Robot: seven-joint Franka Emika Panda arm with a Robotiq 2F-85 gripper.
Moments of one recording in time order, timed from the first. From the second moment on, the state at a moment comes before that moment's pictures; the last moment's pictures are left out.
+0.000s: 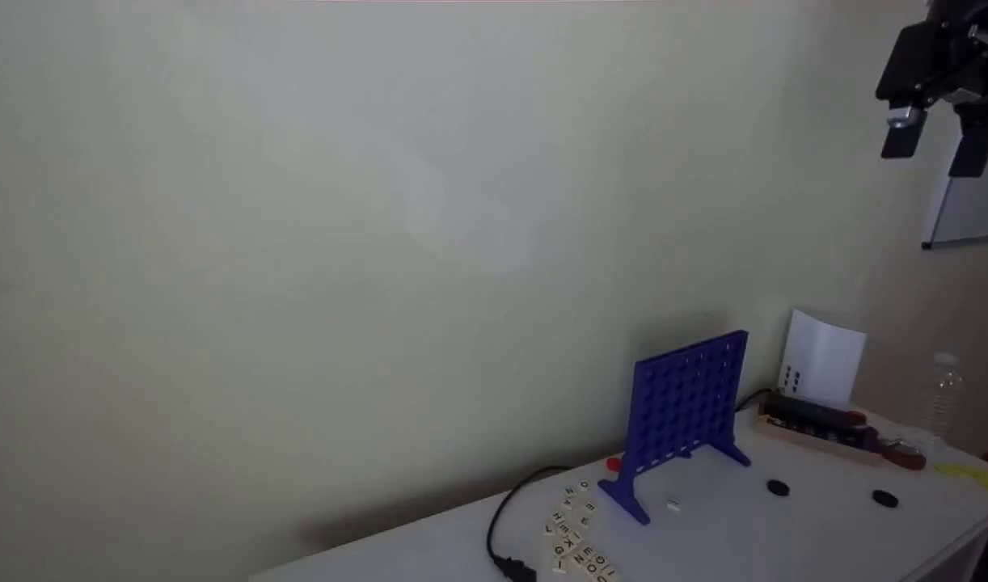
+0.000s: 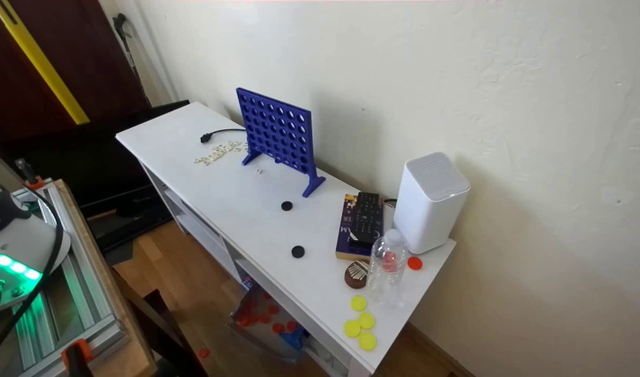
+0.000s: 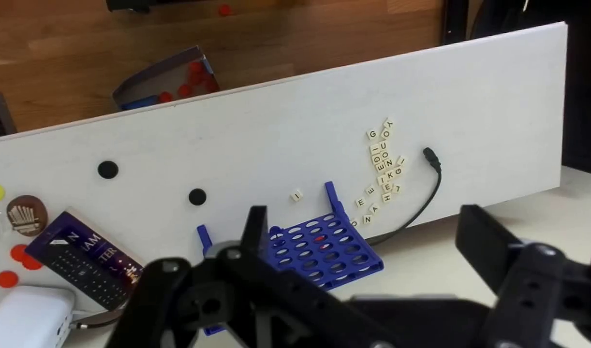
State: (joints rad) arm -0.01 -0.64 -0.08 -2.40 0.13 1.74 0.05
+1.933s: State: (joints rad) arm -0.09 0.08 -0.14 -2.44 0.05 2.22 -0.13
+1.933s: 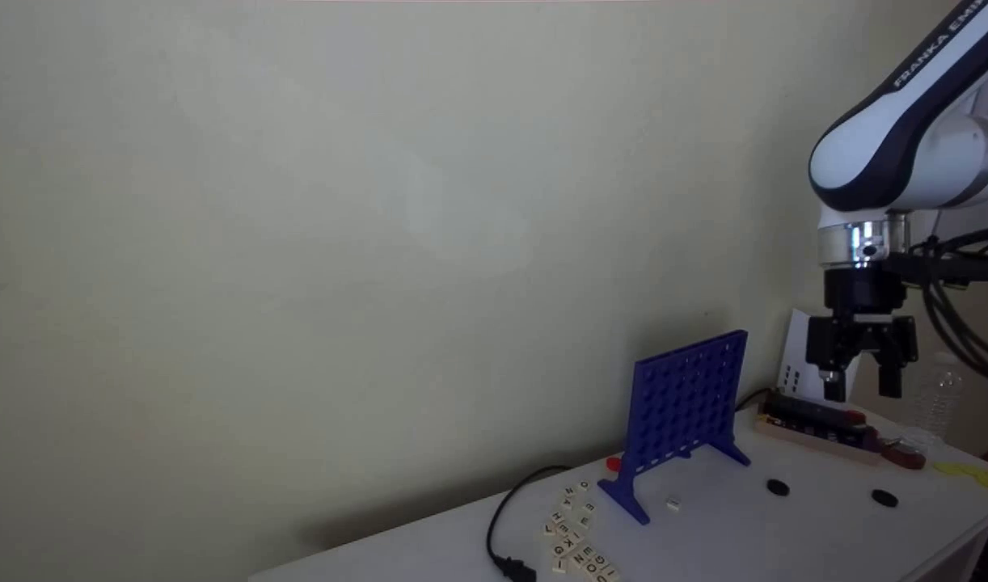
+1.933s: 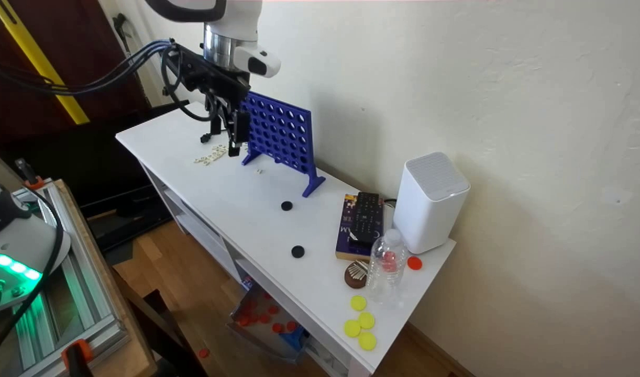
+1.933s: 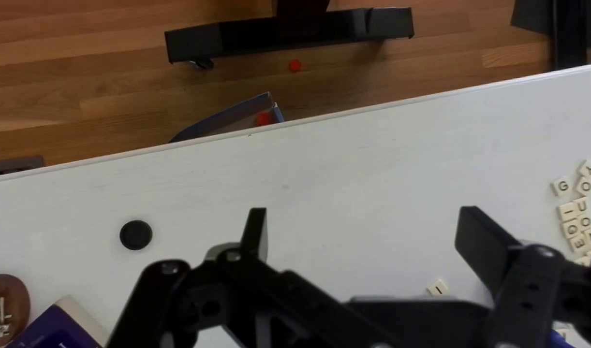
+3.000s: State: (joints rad) arm -0.13 0.55 -0.12 -2.27 -0.15 2.70 -0.13
